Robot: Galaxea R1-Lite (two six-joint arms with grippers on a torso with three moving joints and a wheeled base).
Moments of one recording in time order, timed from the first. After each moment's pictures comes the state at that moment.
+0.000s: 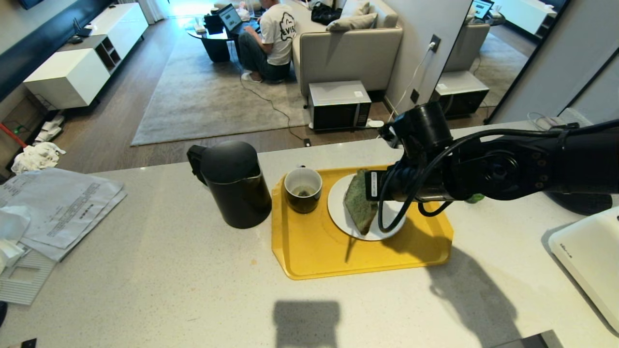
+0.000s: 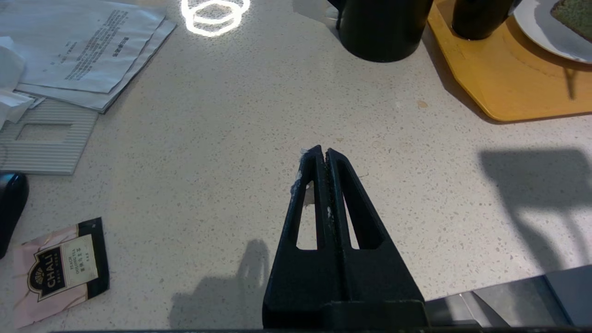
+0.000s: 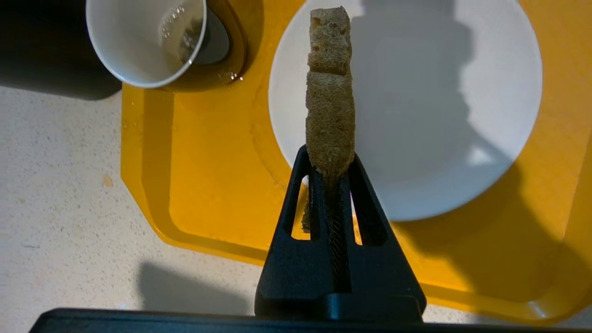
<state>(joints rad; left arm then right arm) 0.00 0.00 0.00 -0.01 0.00 0.01 0.55 1.97 -1.56 0.19 -0.17 0.32</state>
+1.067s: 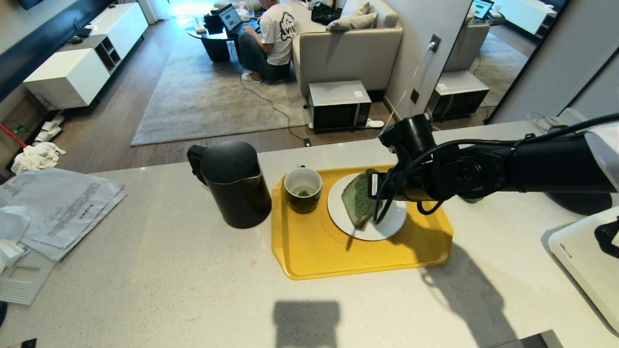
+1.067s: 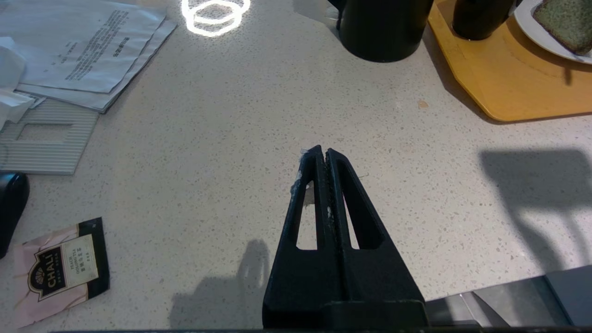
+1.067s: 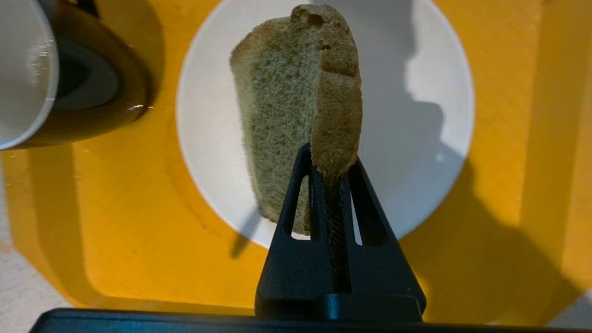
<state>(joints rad) 0.00 0.00 0.00 -0.01 0.00 0.01 0.49 2.09 -1.62 0.18 -0.26 0.33</state>
